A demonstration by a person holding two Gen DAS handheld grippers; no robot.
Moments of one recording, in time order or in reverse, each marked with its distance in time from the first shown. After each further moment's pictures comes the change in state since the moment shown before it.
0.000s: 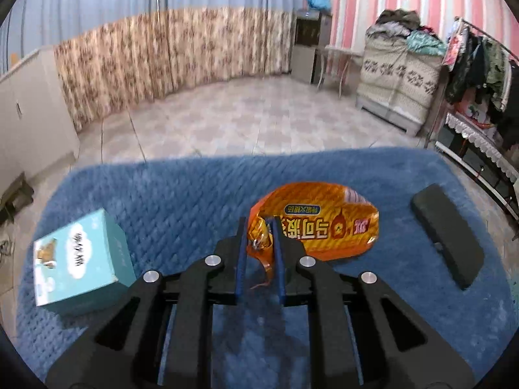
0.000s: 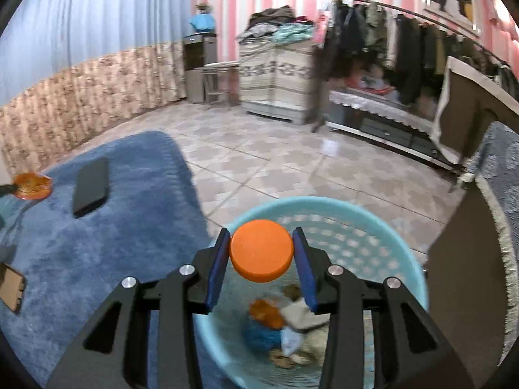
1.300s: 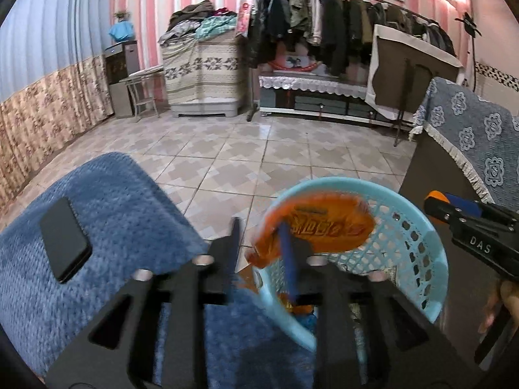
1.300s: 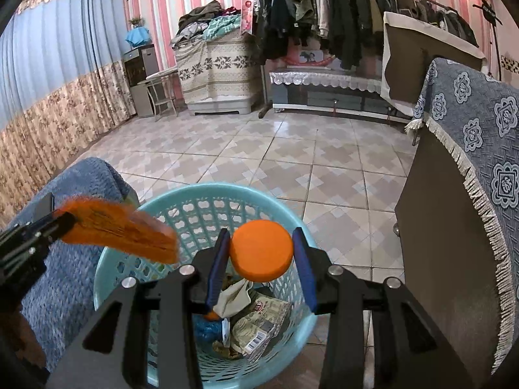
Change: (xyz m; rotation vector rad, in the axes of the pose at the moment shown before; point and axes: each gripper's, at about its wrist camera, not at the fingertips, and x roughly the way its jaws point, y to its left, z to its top) left arm -0.151 -0.421 -0.130 0.487 -0.053 -0.567; right arm -0.004 -0.122 -0.027 0.236 0.039 -0.113
